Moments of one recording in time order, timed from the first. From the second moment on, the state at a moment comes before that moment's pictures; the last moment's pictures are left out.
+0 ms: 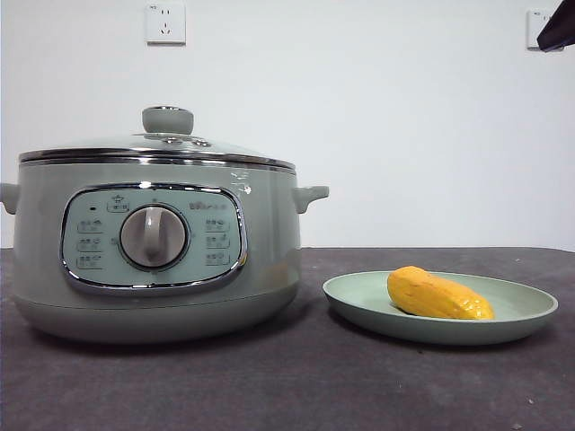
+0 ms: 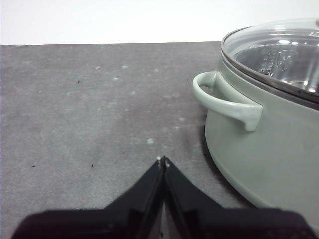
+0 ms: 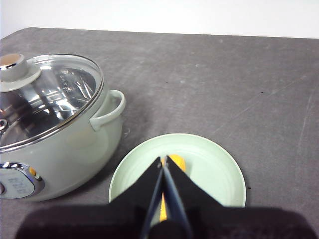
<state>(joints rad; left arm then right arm) -0.02 0.00 0.03 -0.23 -0.02 -0.02 0.52 0.54 0.57 -0.36 0.08 0.09</state>
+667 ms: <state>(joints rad) -0.02 0.00 0.03 -0.23 -0.02 -0.02 0.20 0.23 0.25 -0.15 -0.12 -0.04</state>
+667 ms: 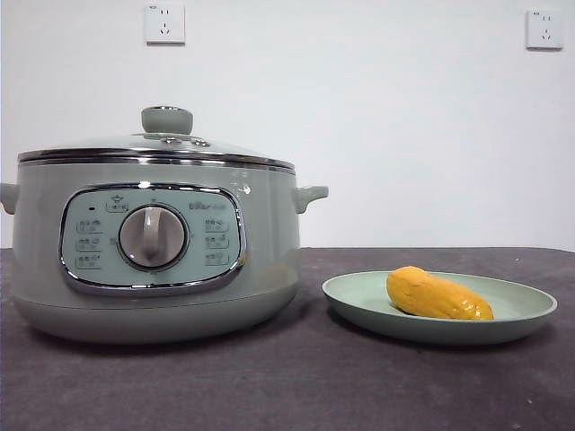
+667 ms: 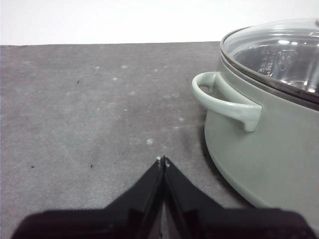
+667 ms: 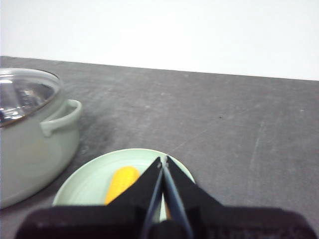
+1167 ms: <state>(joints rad) -0.02 0.00 0.03 -0.23 -0.02 -0.02 0.12 0.04 0.03 -0.14 -0.13 0.02</state>
